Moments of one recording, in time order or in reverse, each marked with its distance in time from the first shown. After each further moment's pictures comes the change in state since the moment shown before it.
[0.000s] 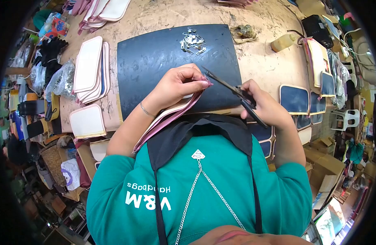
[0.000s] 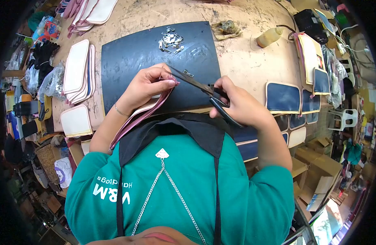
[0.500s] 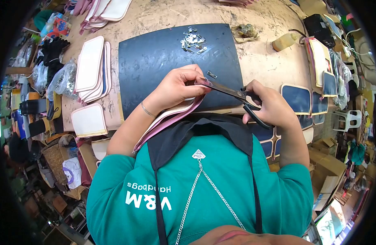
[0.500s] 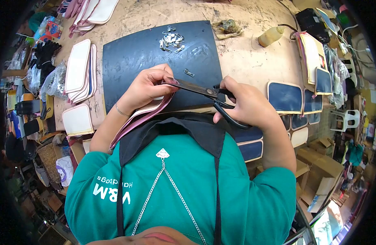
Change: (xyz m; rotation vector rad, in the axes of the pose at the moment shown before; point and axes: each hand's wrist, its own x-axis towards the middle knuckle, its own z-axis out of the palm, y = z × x) left_hand -0.001 0.004 0.004 0.166 -0.025 -0.004; right_hand -0.008 -0.027 -0.015 -0.248 0.051 -0.016
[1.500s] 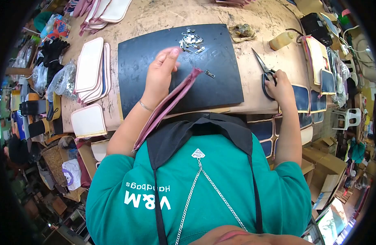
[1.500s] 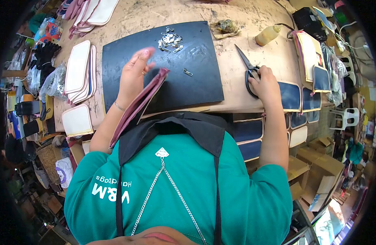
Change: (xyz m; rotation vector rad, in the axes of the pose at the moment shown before) left_hand 0.007 -0.023 -0.023 -0.186 0.592 0.018; right_hand 0.008 0.128 0.006 -0.426 0.535 0.349
